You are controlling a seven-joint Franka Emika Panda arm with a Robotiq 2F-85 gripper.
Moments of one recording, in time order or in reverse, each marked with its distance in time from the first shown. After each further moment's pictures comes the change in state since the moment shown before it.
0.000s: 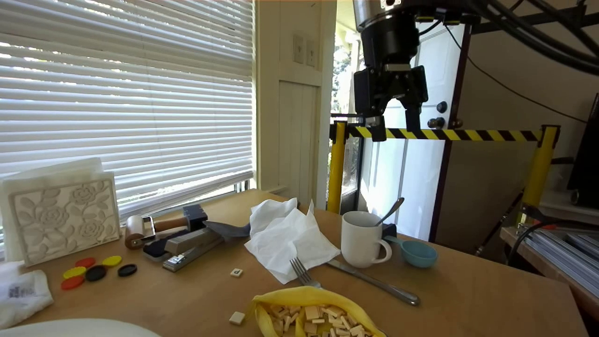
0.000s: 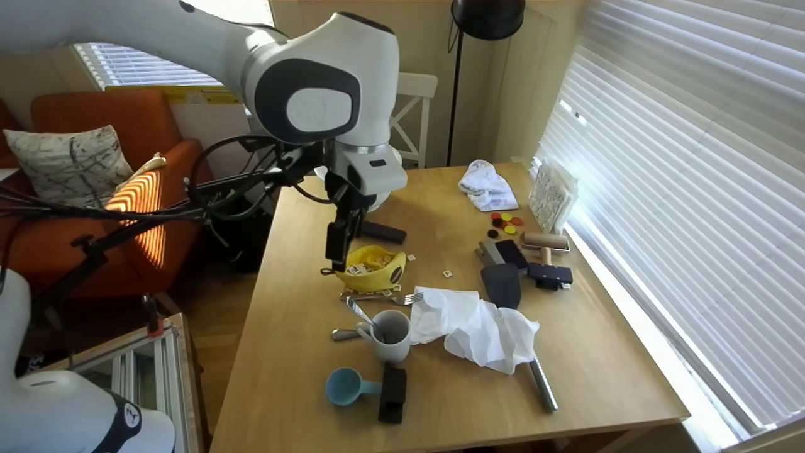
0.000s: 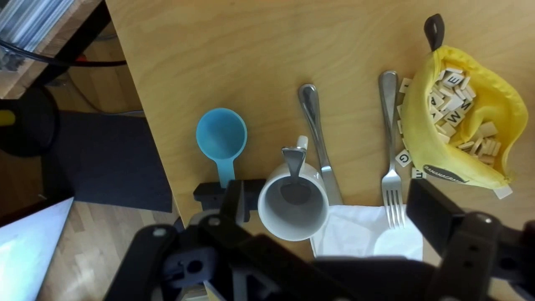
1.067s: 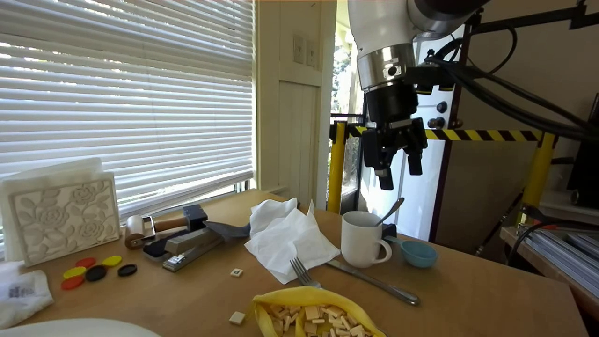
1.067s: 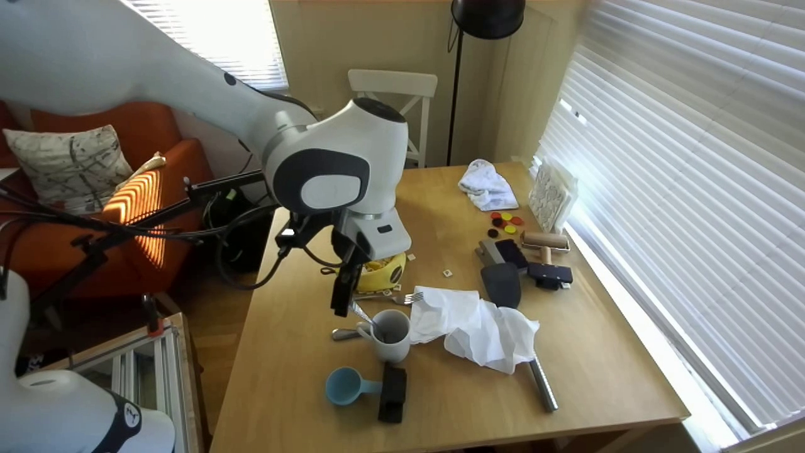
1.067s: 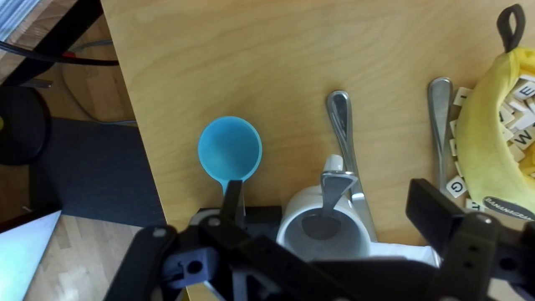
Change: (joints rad) arm 0.013 0.095 -0.075 -0.119 0.000 0.169 -0.093
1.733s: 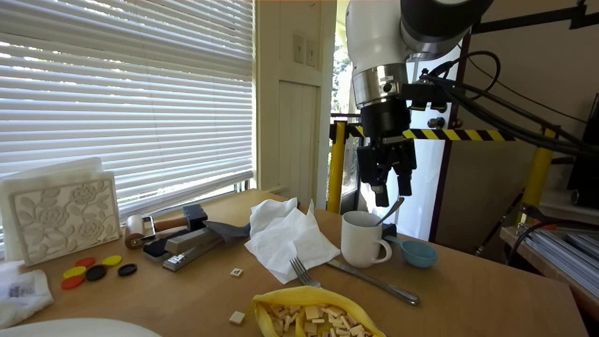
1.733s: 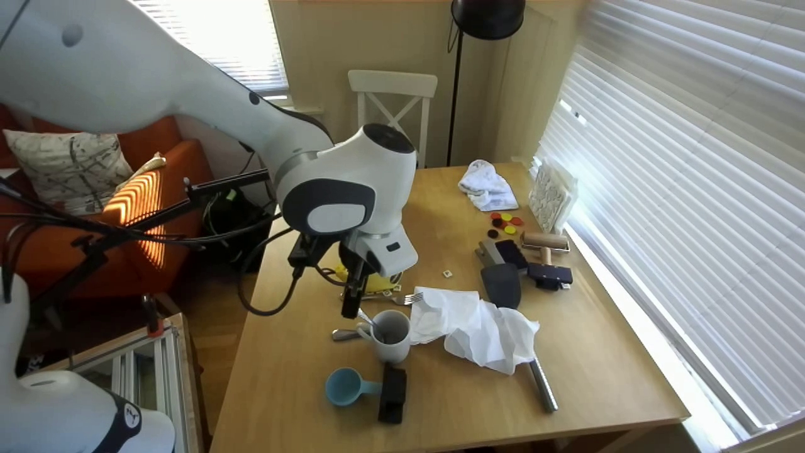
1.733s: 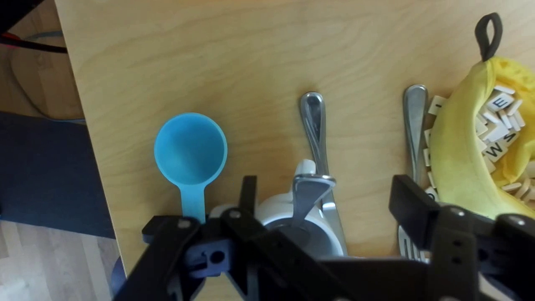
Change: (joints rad) arm 0.006 0.069 -0.021 -0.007 0.105 0.102 -0.153
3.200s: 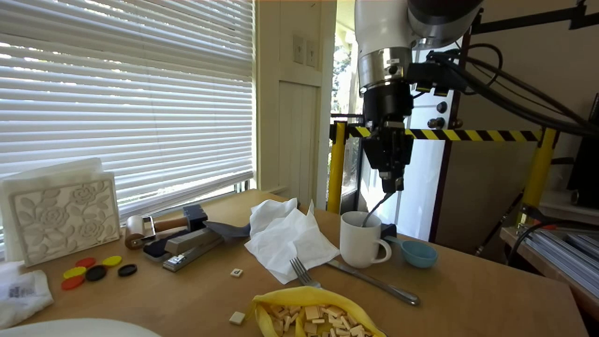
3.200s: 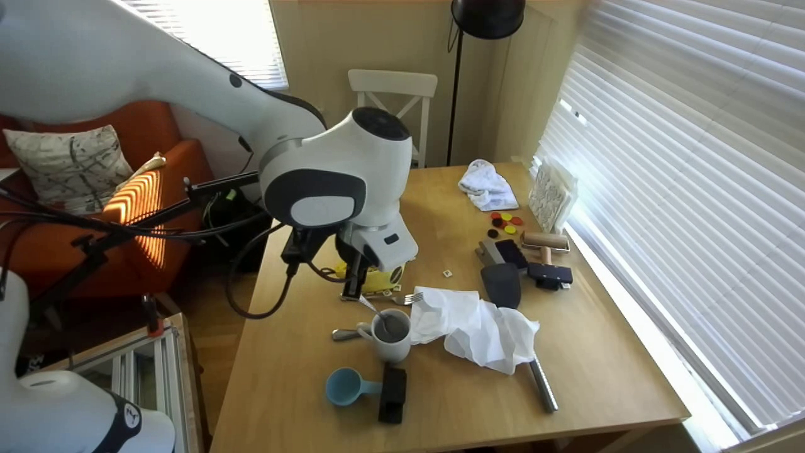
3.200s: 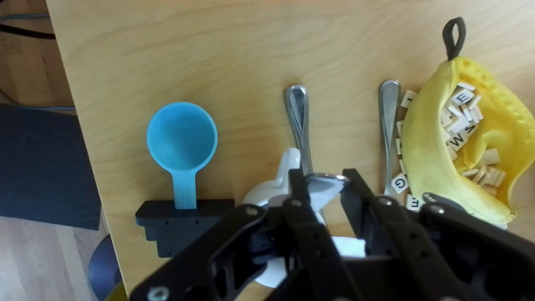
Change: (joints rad) arm 0.005 -0.085 -0.025 -0.028 0.050 0.000 -0.072
